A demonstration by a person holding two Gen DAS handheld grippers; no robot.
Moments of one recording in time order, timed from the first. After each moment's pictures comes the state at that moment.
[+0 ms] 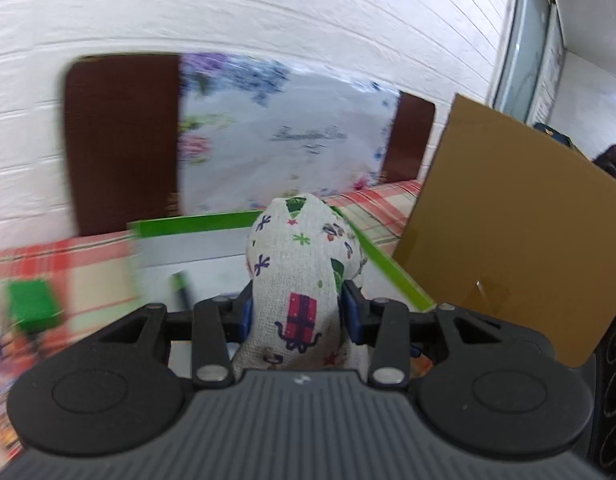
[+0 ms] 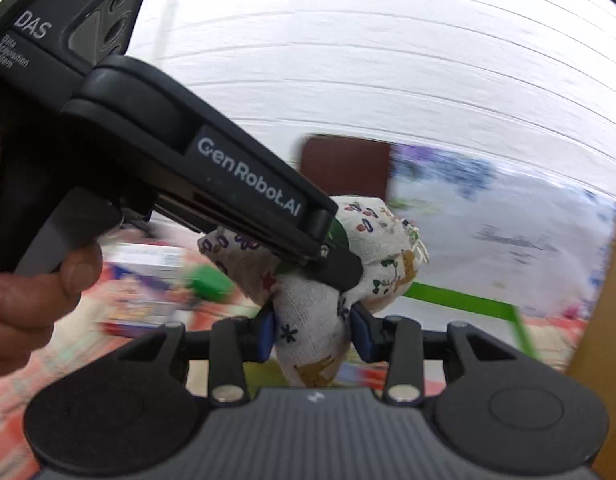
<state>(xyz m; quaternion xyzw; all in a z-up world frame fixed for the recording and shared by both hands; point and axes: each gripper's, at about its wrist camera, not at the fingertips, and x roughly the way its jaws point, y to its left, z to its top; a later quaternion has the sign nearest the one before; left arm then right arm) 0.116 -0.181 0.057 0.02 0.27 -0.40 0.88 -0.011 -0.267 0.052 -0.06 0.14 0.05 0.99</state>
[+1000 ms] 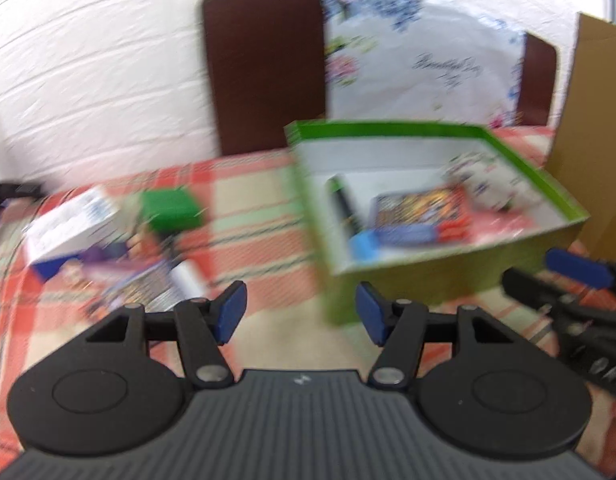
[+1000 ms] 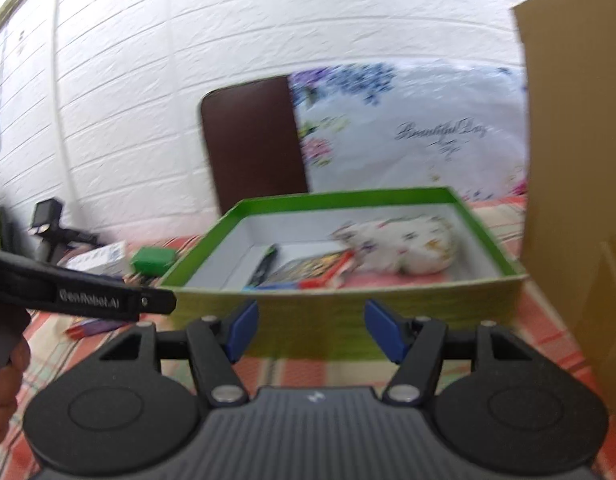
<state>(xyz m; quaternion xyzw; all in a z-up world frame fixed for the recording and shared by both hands) 0.104 -0.103 -0.002 0.09 0.31 -0.19 0.93 -0.021 -0.290 0.022 0.08 0.21 -0.02 0.97</state>
